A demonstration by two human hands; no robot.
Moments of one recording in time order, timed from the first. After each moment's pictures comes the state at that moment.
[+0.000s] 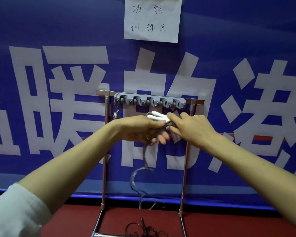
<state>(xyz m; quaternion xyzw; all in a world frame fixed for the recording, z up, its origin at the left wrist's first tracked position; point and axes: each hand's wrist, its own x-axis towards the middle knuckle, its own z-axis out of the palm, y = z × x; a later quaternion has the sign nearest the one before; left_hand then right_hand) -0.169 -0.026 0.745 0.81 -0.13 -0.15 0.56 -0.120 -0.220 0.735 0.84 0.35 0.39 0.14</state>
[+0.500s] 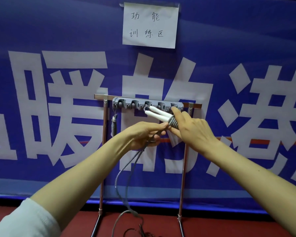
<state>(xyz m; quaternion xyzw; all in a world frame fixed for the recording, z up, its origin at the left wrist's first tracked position) -0.160 -0.045 0.728 0.70 -0.08 -0.06 0.71 -0.112 -0.226 0.731 0.79 0.37 0.48 0.03</state>
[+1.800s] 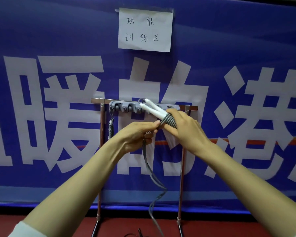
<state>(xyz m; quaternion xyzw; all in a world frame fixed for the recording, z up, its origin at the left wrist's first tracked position) -0.170 -0.043 0.732 0.68 -0.12 0.01 0.73 -0.129 -0.221 0.741 0.84 0.36 0.36 -0.19</state>
